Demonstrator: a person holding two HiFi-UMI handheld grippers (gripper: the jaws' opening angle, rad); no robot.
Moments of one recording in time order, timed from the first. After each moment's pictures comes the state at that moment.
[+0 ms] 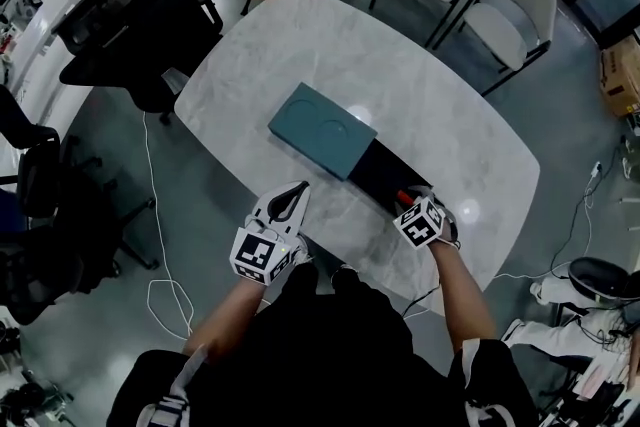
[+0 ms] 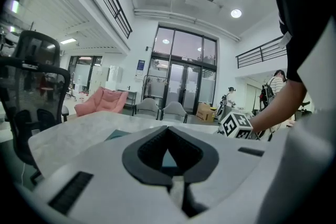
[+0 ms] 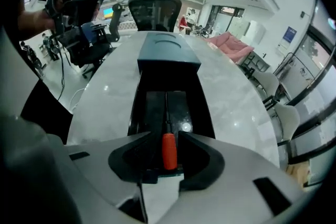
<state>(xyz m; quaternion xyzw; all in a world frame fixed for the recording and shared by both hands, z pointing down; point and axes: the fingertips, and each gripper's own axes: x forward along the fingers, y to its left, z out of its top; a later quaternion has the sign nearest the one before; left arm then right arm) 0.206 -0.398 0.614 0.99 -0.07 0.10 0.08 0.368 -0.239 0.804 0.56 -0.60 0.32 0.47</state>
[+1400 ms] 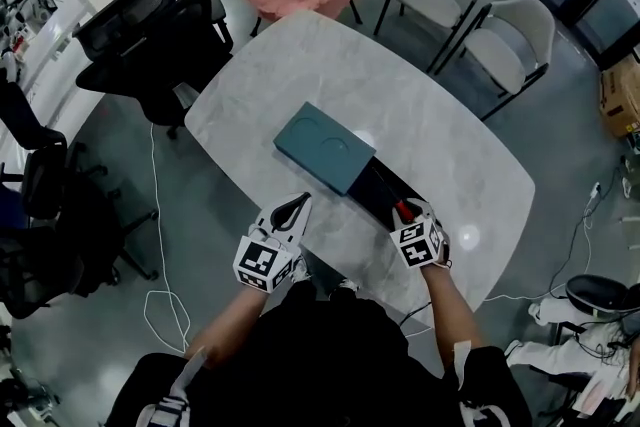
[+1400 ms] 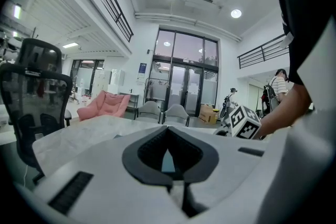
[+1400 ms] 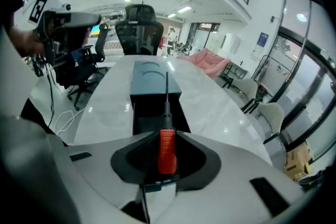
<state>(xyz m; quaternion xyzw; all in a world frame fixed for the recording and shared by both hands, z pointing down) 0.202 -0.396 0.598 0.99 -0.09 0.09 0.07 0.367 -0.260 0.745 0.66 -0.58 0.27 0.39</state>
